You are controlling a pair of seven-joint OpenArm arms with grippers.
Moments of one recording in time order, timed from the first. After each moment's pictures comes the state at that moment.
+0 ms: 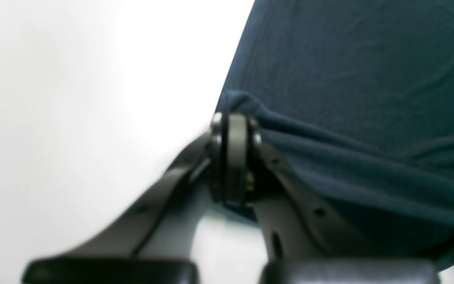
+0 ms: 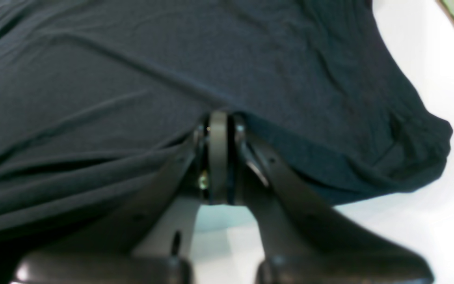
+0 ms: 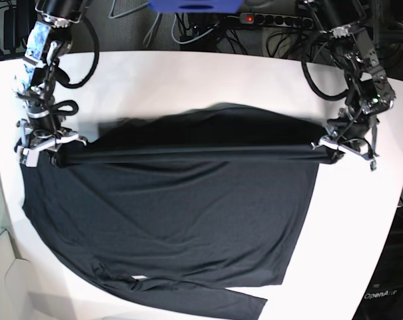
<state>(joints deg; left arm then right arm) 4.1 -4.7 -27.6 95.5 -21.3 -10.5 49.2 -8.5 3.8 27.5 91.8 16.6 17.2 -25.4</state>
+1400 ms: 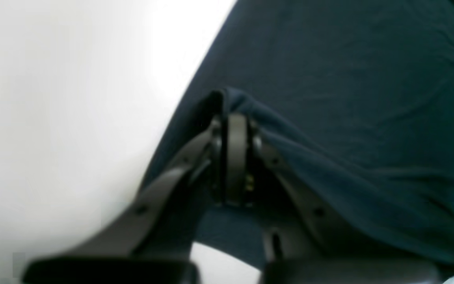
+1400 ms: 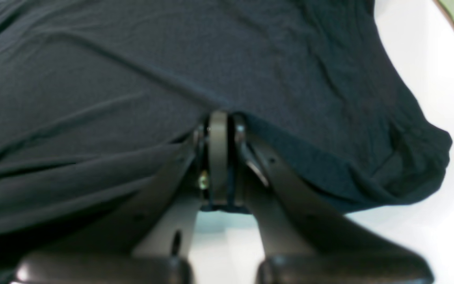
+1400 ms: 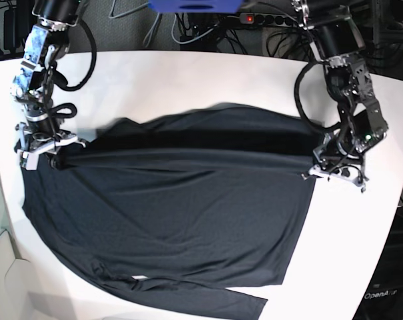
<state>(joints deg) -4.9 -5.9 -19.7 92.1 -21.4 5.4 59.8 -7.6 5.3 26.6 90.5 16.5 17.2 -25.4</state>
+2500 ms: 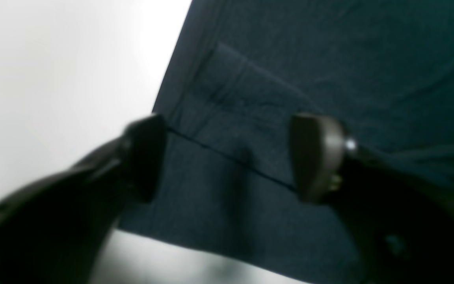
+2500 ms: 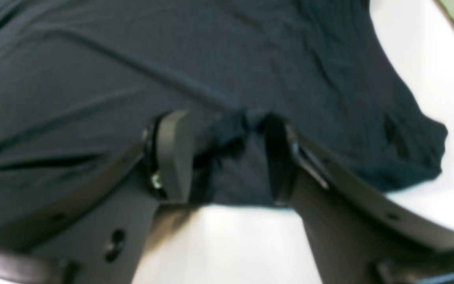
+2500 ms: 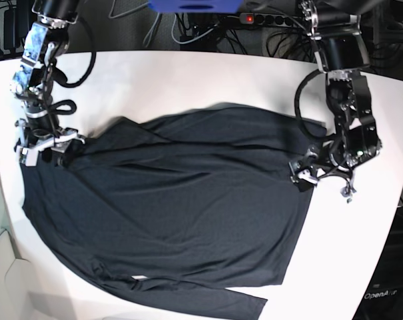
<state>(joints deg) -8.4 -9.0 -13.4 87.9 -21.6 5.4 62.1 -9.2 5.2 27.0 90.5 16.6 17.2 -25.2</state>
